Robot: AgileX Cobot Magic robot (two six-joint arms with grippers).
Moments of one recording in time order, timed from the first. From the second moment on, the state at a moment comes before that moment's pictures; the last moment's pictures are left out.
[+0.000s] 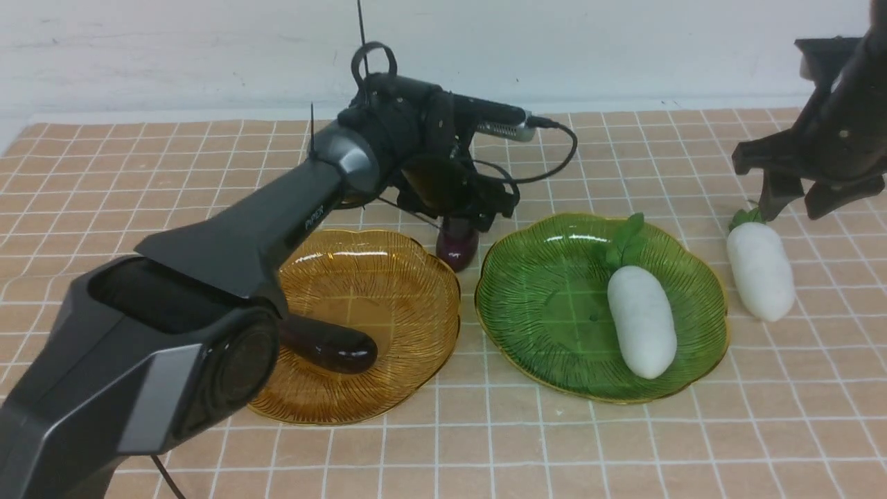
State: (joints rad) right arm 0.08 1.90 -1.66 -0.05 1.20 0.14; left arm -0.45 2.55 -2.34 -0.04 0.91 -0.04
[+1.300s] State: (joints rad) right arm 0.08 1.74 -1.72 0.08 1.25 0.07; left arm -0.35 2.08 -1.76 -0.23 1.14 -0.28
